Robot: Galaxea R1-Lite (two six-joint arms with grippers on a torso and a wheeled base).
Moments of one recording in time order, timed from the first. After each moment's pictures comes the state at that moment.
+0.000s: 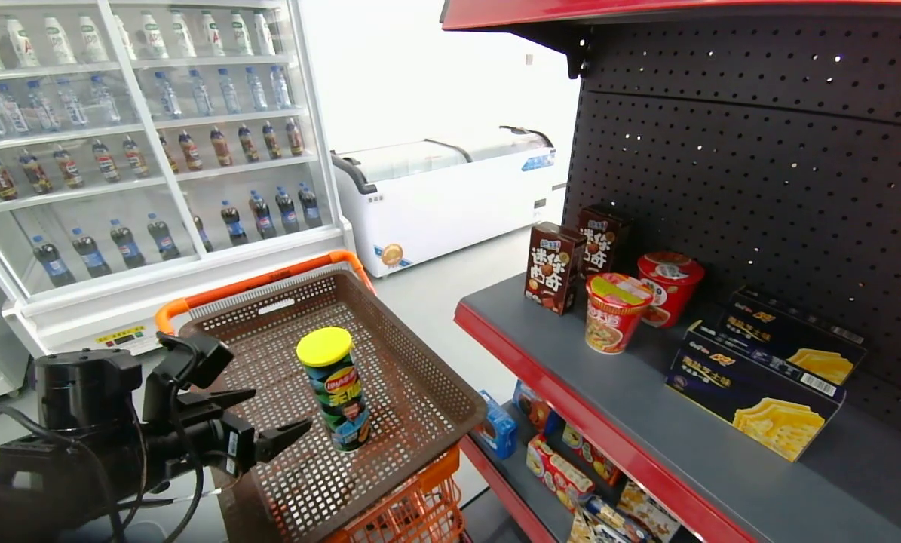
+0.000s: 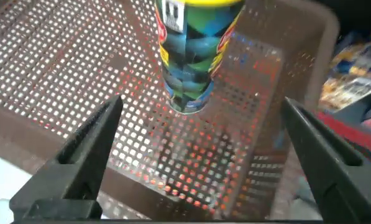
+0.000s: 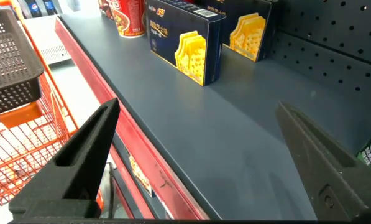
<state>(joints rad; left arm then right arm) 0.01 1.78 -0.32 -0.93 -0.40 0.18 0.00 0.00 0.00 0.00 0.00 -0.01</state>
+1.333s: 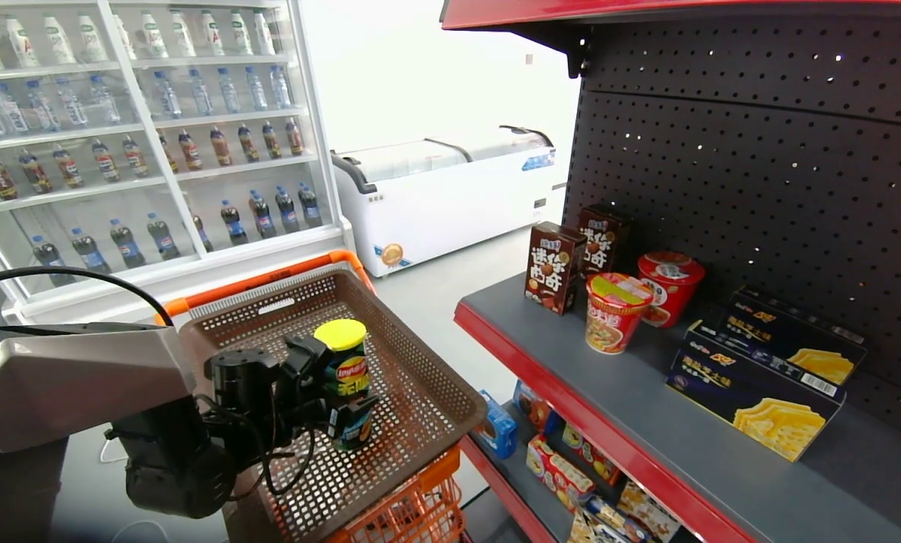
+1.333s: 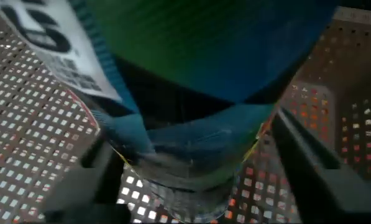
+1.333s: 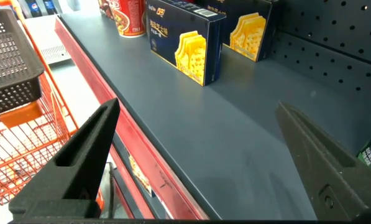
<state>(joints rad) -0.11 2.35 -0.64 -1.30 -0.38 0.21 0.00 0.00 0.00 0.00 0.00 -0.01</state>
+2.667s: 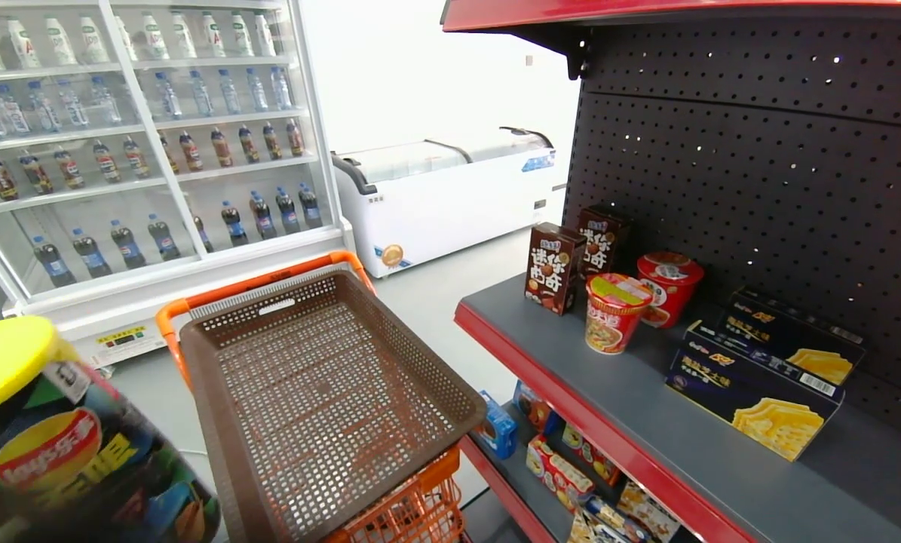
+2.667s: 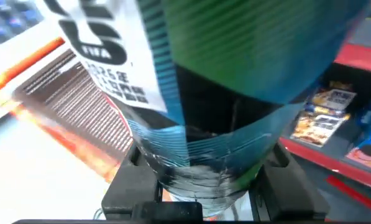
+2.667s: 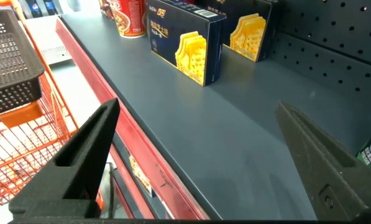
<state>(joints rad) -0.19 0.75 -0.24 -0.34 -0.14 0.09 0.00 0.00 0.00 -0.01 0.00 -0.01</state>
